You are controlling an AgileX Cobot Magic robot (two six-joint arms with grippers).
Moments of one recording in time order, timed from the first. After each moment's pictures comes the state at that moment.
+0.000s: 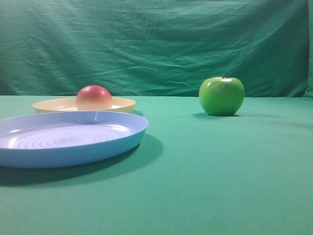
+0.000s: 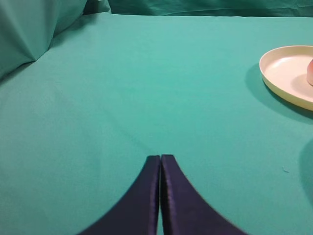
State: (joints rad) left arm 0.06 -0.02 0.01 0.32 0.38 -0.33; right arm 0.52 0.87 -1.22 -0.10 1.02 0.06
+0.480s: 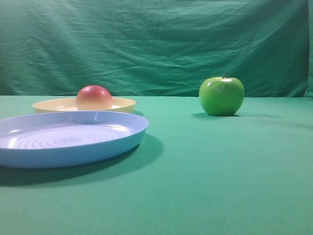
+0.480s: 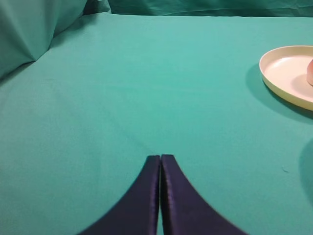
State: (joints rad) left arm 0.06 -0.02 0.01 0.32 0.38 -0.33; right arm 0.24 0.48 -0.73 0.00 0.67 0.07
